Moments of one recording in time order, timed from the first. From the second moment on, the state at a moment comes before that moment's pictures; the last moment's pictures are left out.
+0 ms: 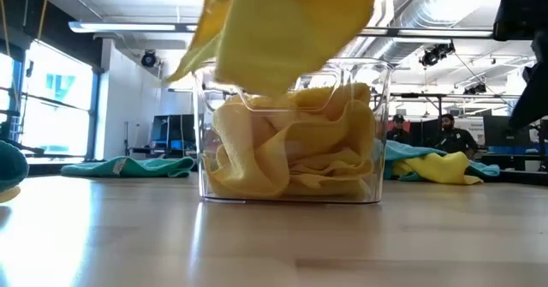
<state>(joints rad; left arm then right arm) -0.51 1.71 1.88 -1.11 -0.74 -1.13 0.79 1.09 0.58 -0.74 0.58 1.35</state>
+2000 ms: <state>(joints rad) -0.08 2.15 1.62 -0.87 -0.08 -0.29 0.73 1.13 0.58 -0.78 0.68 1.88</state>
